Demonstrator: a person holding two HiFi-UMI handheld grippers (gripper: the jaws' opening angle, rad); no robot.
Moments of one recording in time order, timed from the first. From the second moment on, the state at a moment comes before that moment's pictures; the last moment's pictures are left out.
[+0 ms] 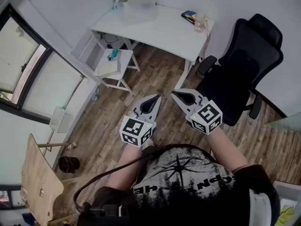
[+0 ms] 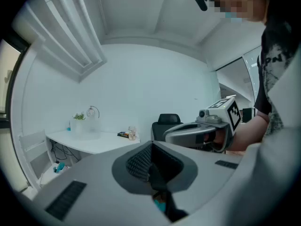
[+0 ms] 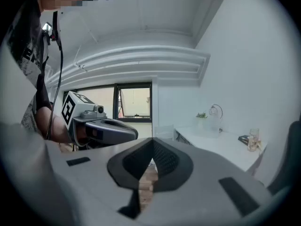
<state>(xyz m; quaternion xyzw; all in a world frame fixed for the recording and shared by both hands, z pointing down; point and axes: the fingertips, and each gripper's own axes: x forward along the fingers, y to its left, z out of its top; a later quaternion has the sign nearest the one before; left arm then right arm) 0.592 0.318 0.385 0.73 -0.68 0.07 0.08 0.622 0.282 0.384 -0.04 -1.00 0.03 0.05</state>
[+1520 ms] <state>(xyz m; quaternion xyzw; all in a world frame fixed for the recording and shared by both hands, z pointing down) 0.396 0.256 0.405 0.75 -0.66 0.07 0.09 0.430 0.228 0.392 0.00 -1.00 0.05 0.06</state>
